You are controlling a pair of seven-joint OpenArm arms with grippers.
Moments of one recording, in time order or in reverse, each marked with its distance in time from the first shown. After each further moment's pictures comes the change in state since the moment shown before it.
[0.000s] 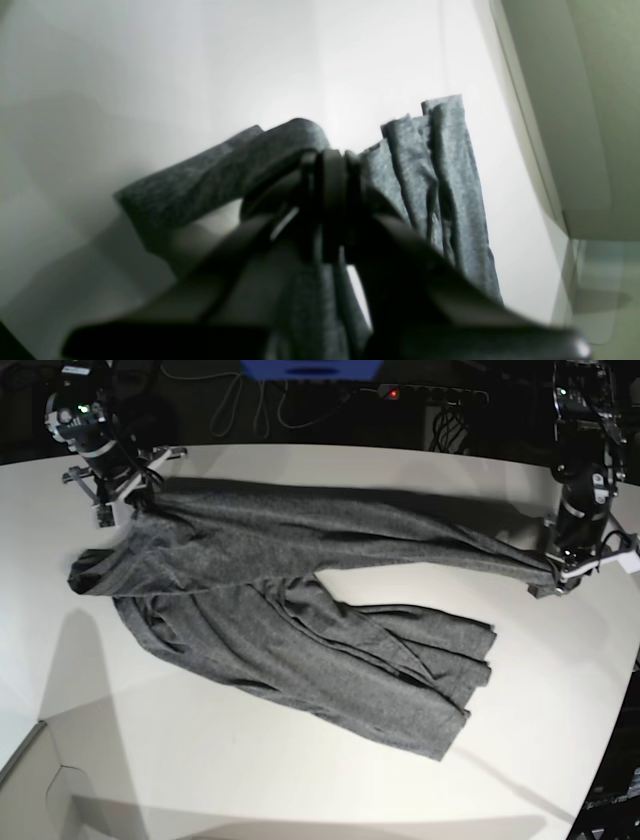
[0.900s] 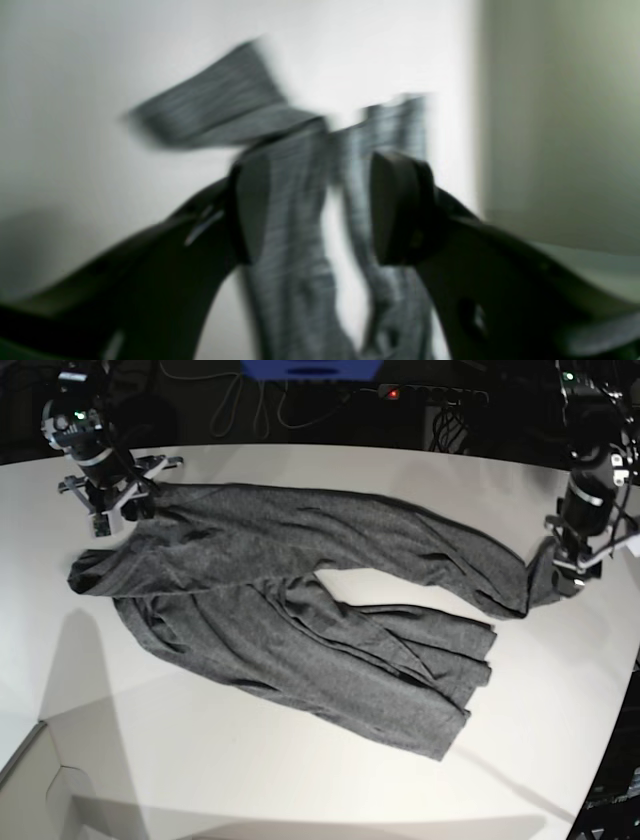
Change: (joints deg) left arm 2.6 3.9 -7.1 4.2 -9.2 -1.2 4.4; right arm 1.4 0.5 0.0 0.5 0.2 0.0 0.0
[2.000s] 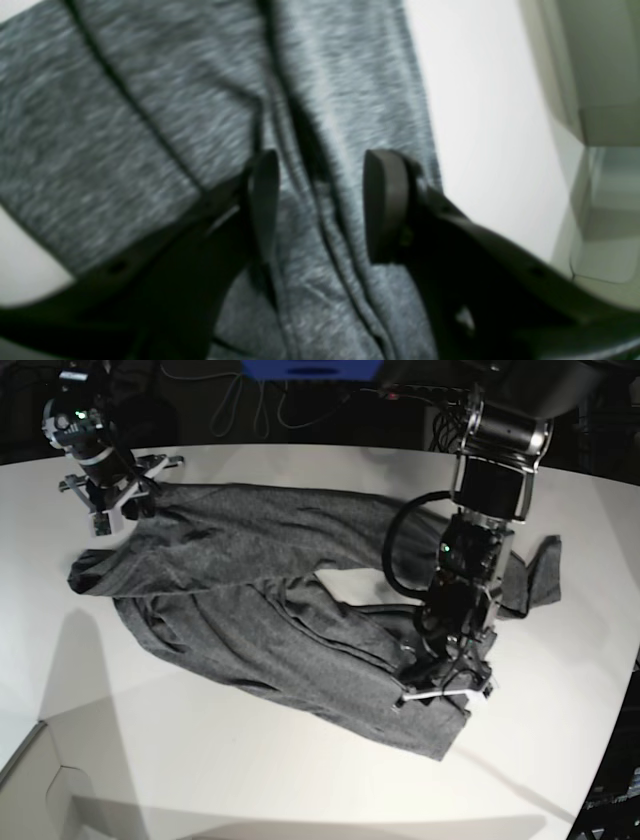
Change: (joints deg) left arm -43.4 11.9 32.9 -43.1 22.3 2.4 -2.2; right arm -0.2 -0.3 0.3 0.0 -0.2 0.0 -0.1
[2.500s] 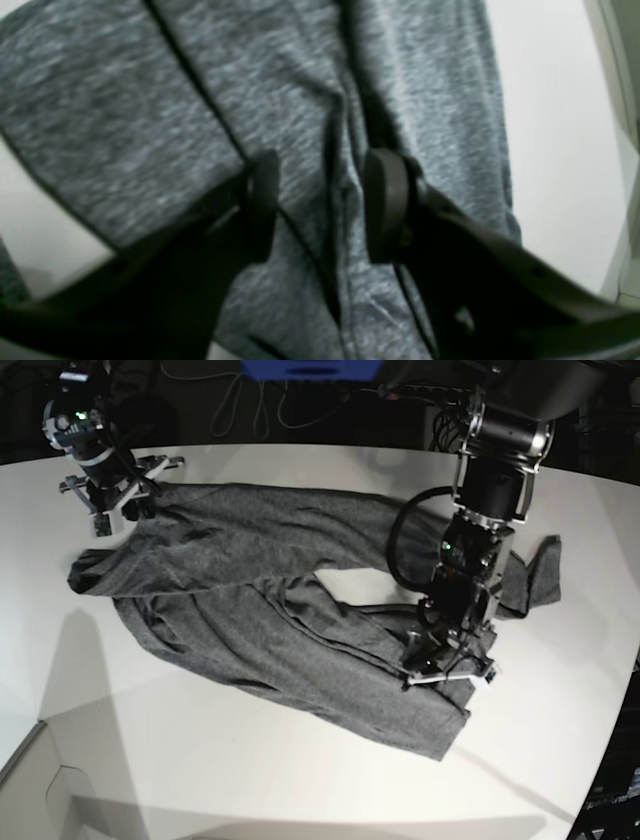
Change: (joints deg) left arm -0.2 -0.2 -0.3 -5.7 0.3 0.0 -0.3; right arm 0.2 0.0 -0.2 0.0 0.0 0.0 0.0
